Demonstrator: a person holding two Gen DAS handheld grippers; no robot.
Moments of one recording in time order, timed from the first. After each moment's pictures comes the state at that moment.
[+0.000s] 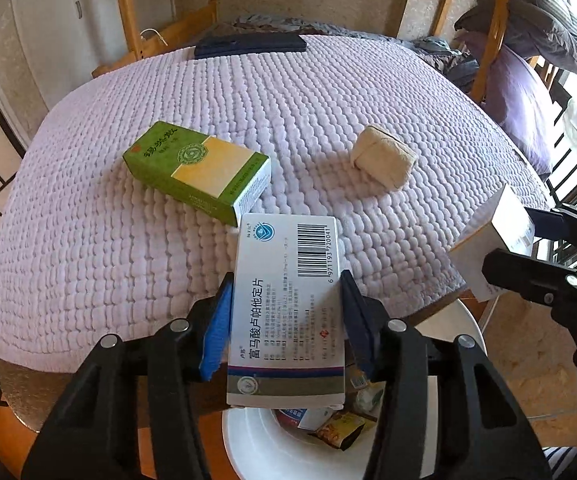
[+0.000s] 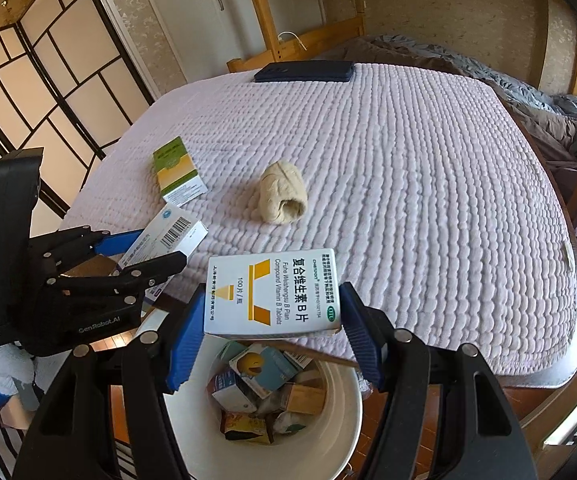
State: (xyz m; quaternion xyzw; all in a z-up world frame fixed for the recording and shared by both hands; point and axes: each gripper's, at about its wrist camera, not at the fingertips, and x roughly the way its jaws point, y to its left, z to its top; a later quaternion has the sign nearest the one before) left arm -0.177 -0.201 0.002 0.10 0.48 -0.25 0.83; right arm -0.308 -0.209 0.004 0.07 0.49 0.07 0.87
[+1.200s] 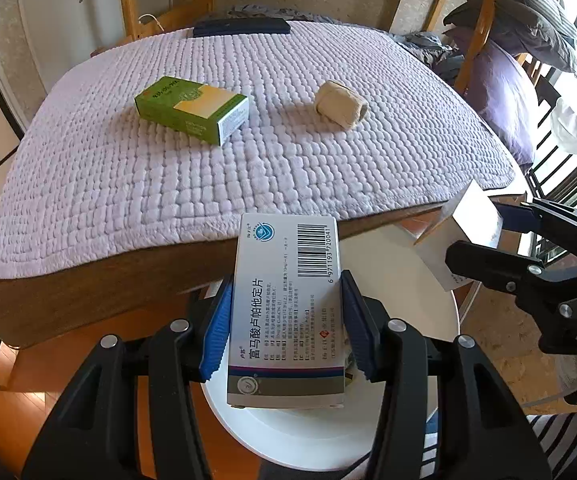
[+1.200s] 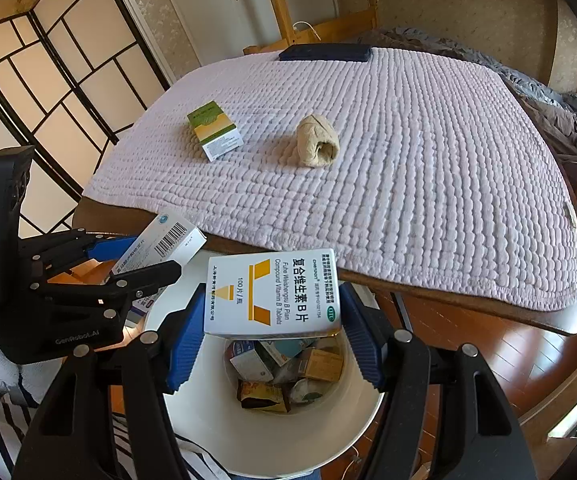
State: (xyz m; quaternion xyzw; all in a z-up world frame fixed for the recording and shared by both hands) left arm -0.241 -0.180 0.009 0.08 0.50 -0.27 0.82; right arm -0.364 -0.190 0.003 0.07 0.51 0.09 0.86
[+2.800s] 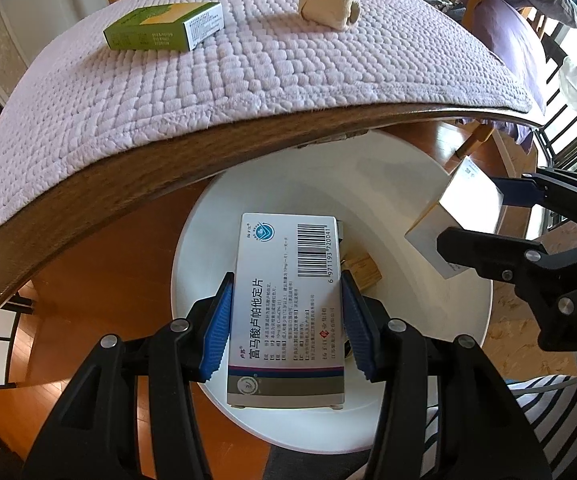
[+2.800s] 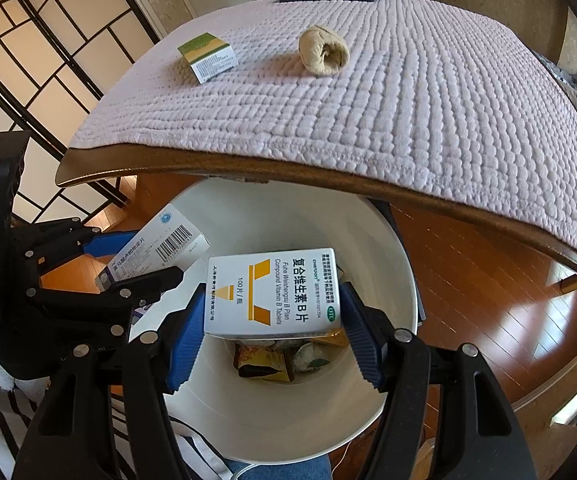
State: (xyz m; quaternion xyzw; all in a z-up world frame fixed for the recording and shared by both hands) left arm -0.255 -0.197 -0.043 0.14 0.55 -0.26 0.78; right arm -0.360 -0.175 -0.056 0.07 0.56 0.10 0.82
